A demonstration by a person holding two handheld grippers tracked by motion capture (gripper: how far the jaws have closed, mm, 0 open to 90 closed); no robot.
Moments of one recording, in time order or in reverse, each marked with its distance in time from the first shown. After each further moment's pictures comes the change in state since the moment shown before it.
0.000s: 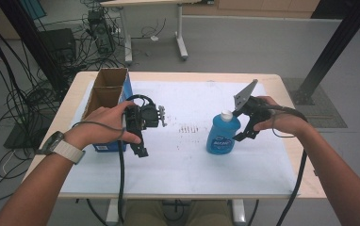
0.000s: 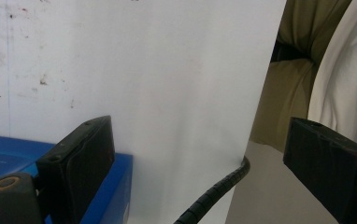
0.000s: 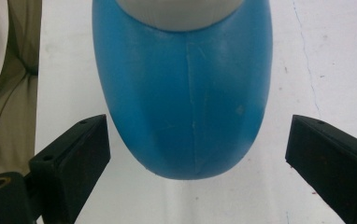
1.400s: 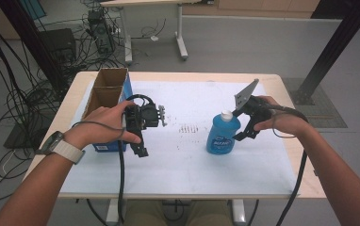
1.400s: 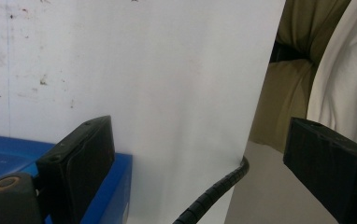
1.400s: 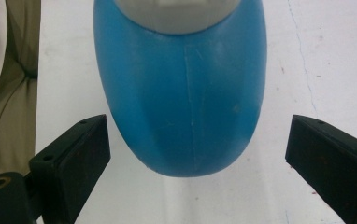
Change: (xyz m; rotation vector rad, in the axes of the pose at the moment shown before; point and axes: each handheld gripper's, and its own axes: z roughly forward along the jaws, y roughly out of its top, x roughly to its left) left arm 0.000 0.000 -0.001 0.002 0.000 0.001; right arm 0.001 -0.001 -0.002 -0.009 -0.009 0.011
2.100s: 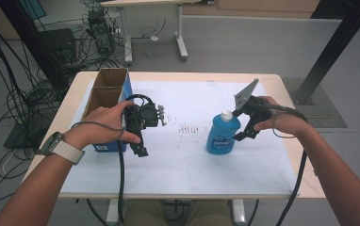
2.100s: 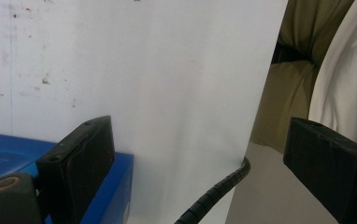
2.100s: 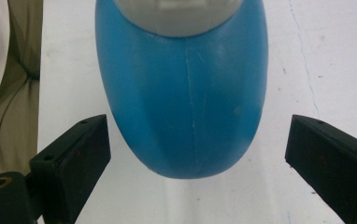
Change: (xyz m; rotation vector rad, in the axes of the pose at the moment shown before) left arm 0.000 -0.002 0.000 -0.007 0.004 -0.006; right arm 0.000 0.000 0.000 -0.001 0.006 0.006
